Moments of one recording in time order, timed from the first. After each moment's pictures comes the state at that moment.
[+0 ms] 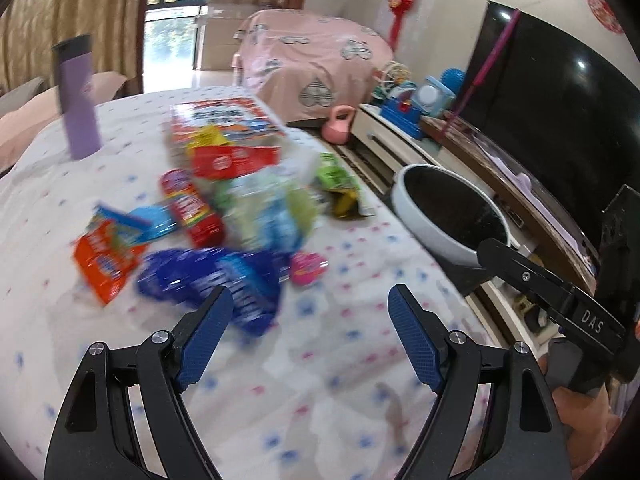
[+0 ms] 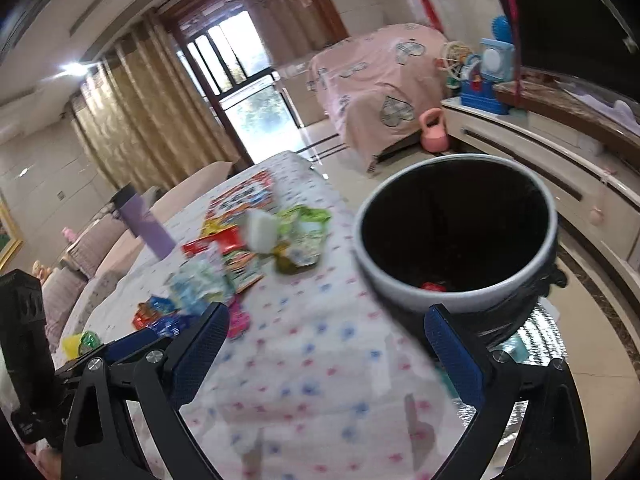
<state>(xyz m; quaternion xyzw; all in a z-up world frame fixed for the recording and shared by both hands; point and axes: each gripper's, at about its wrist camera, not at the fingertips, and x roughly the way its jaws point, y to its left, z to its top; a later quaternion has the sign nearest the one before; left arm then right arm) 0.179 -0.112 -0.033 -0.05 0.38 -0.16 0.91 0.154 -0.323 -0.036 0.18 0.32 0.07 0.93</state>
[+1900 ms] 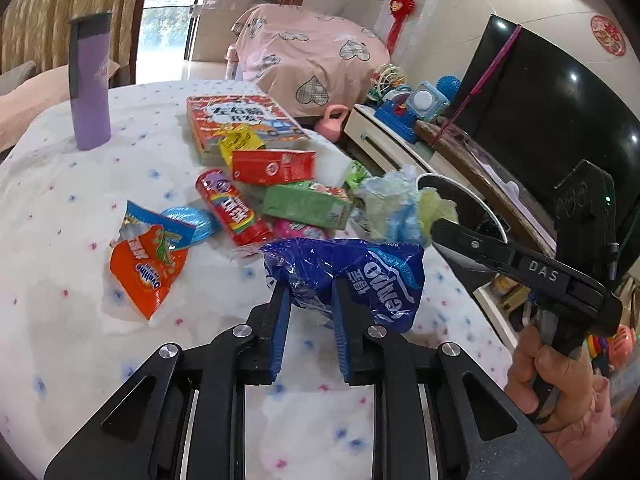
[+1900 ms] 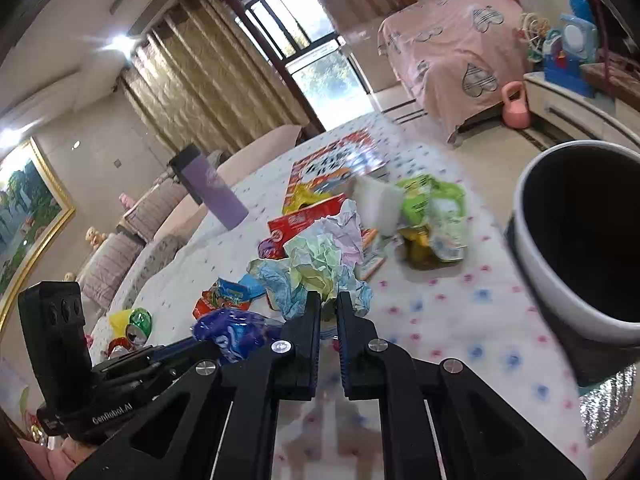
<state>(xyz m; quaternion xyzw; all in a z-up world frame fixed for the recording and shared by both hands) 0.198 -0.063 -0.026 -0.07 0.39 -0.20 0.90 0.206 -0.254 -0.041 0.19 0.35 0.20 0.89</state>
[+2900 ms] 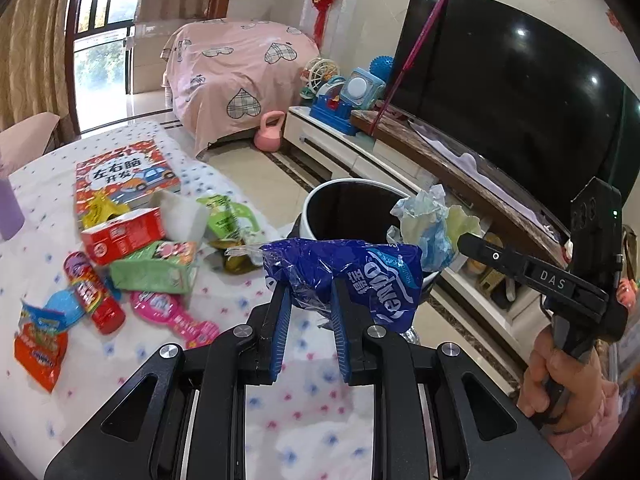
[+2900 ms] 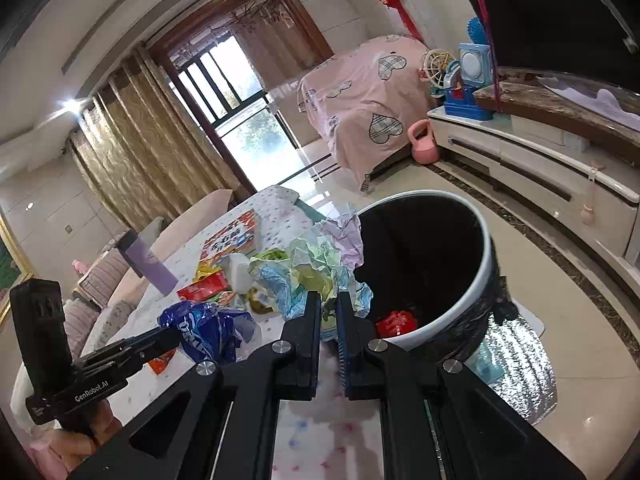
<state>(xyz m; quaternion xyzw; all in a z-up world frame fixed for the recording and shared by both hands) 0.213 -0.203 0.005 0.00 0.36 -0.28 0.89 0.148 -0.401 -0.018 0.23 0.29 0.06 0.93</state>
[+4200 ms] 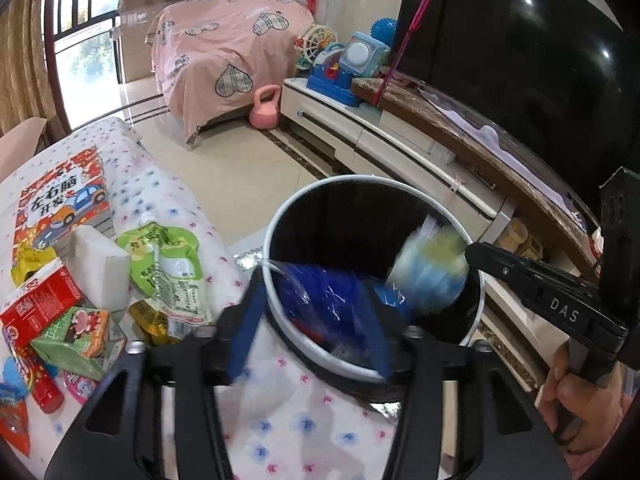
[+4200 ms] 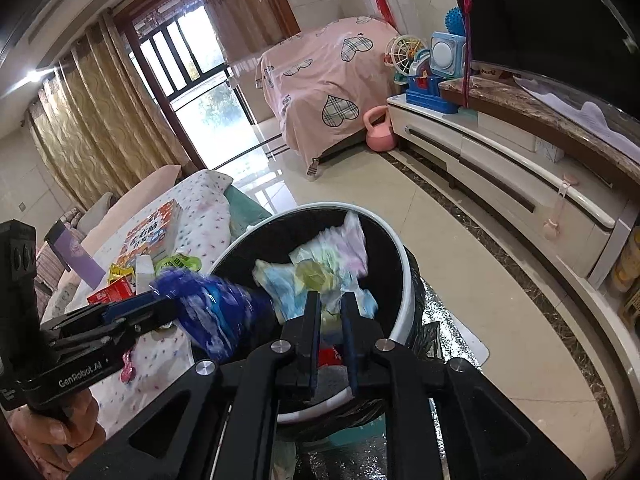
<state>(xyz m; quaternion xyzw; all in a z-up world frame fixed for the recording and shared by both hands) 0.289 -0.300 -0.024 0.04 0.40 -0.26 0.88 0.205 -0.455 -0.043 0.18 0.35 -0.01 0.92</state>
